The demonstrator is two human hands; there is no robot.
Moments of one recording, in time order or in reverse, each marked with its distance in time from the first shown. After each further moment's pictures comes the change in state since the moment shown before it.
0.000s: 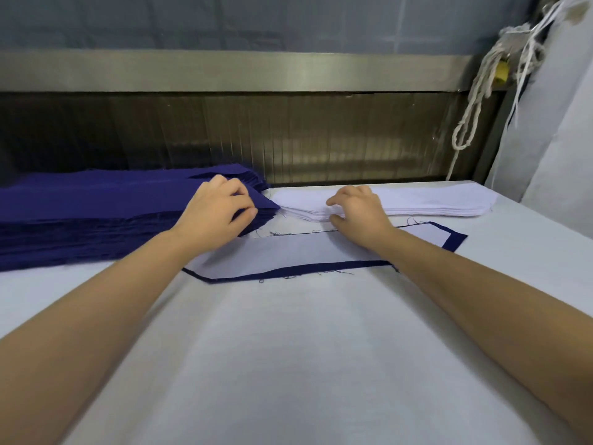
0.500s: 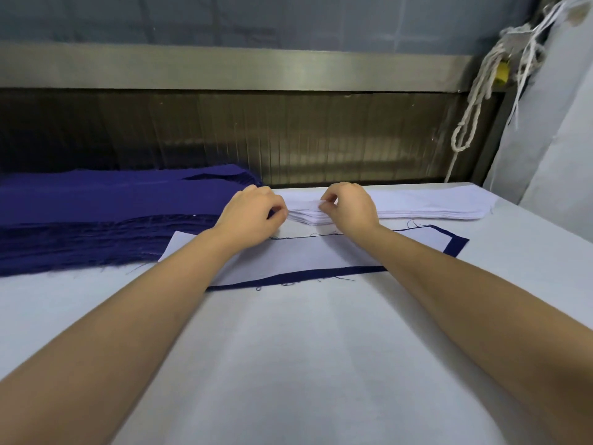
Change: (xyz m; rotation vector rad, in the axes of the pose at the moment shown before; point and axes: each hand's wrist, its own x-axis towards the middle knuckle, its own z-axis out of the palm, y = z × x) left_hand 0.038 0.026 0.035 -0.152 -0.138 -0.124; right_hand 0.022 -0.011 0.006 0.250 0.101 0.183
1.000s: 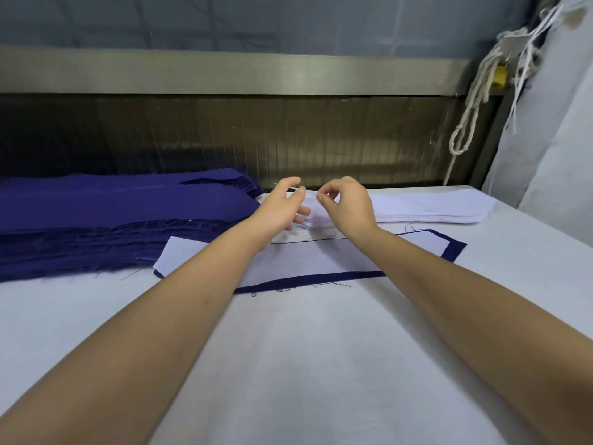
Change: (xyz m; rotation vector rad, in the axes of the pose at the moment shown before) left_hand 0.028 0.041 0.012 -0.890 -0.091 -0.446; right_hand 0.000 -0.007 -0.004 0.198 0.117 0.030
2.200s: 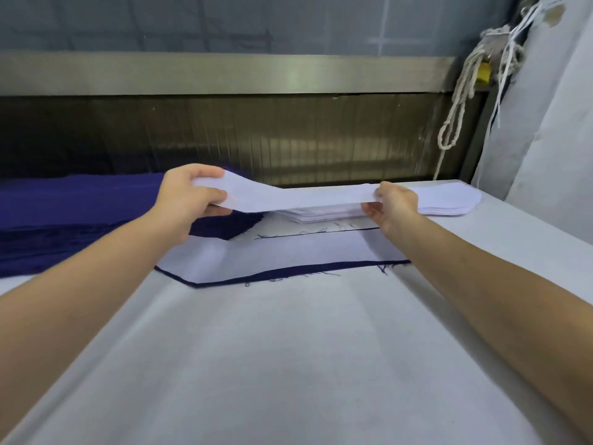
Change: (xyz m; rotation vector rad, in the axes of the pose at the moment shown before) left_hand -0.052 0.004 -0.084 -0.112 0.386 0.004; right_hand -0.005 0.033 -0.055 1.081 0.271 0.824
